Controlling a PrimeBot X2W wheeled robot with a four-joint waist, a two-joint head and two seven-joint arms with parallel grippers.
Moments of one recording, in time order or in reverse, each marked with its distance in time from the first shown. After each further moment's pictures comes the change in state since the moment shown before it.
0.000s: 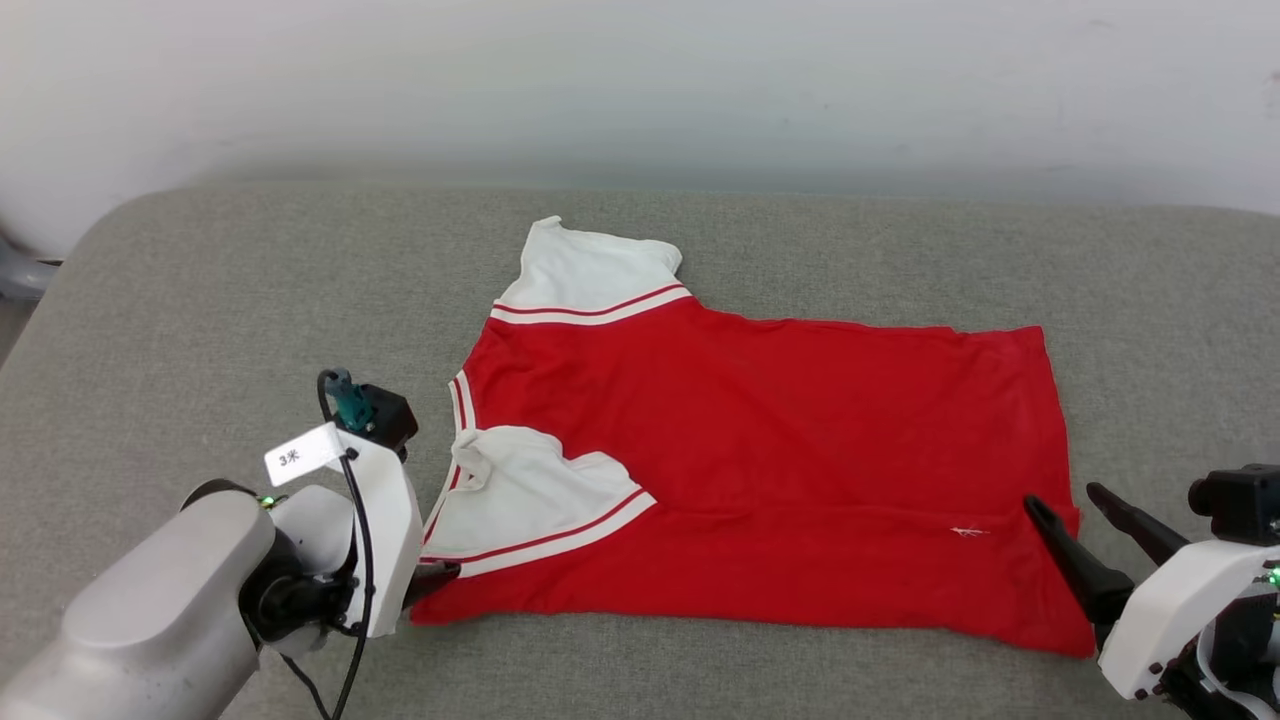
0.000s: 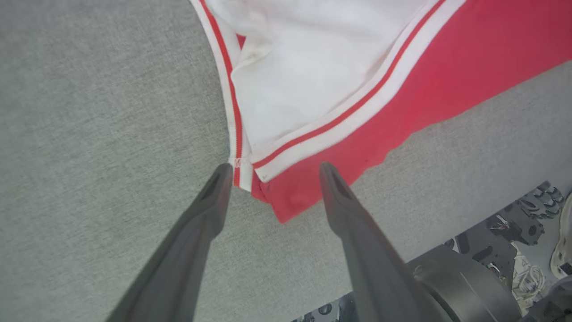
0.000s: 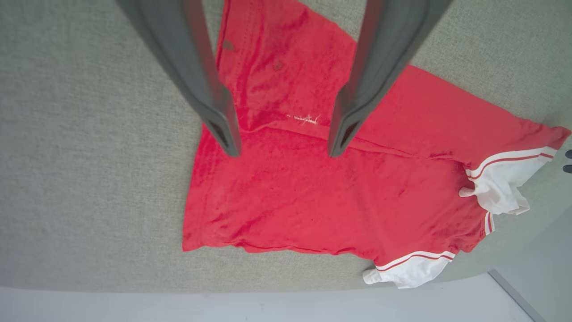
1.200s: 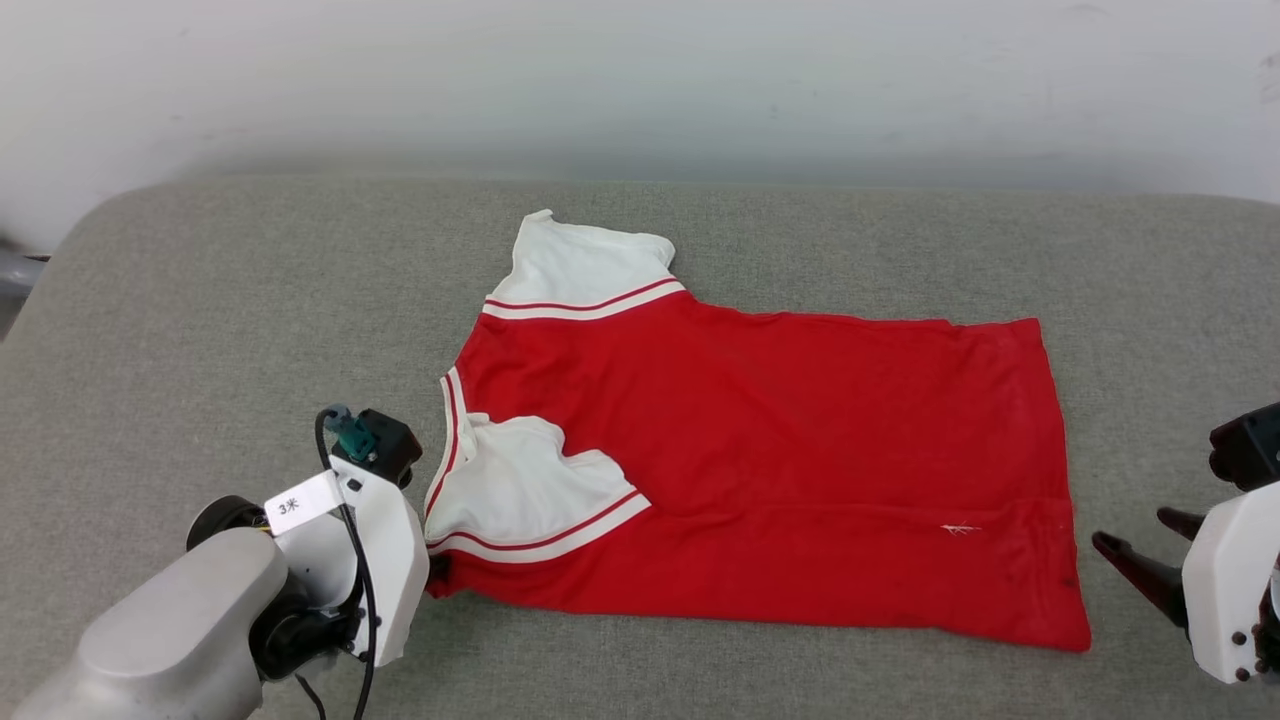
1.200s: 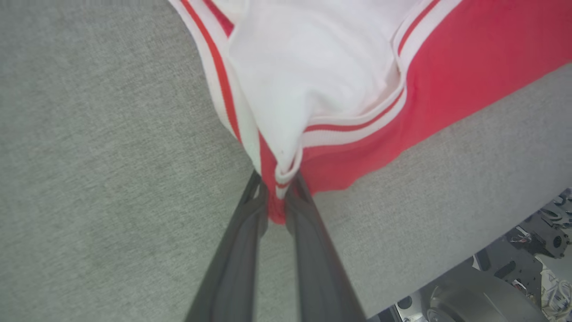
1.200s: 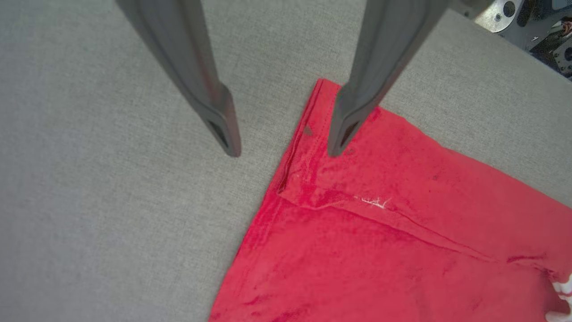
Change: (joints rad) left arm 0.034 0.013 -0.068 0.009 0.025 -0.006 -0.184; right arm -0.080 -0.208 0.052 -0.079 0.030 0.000 0.429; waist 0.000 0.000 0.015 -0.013
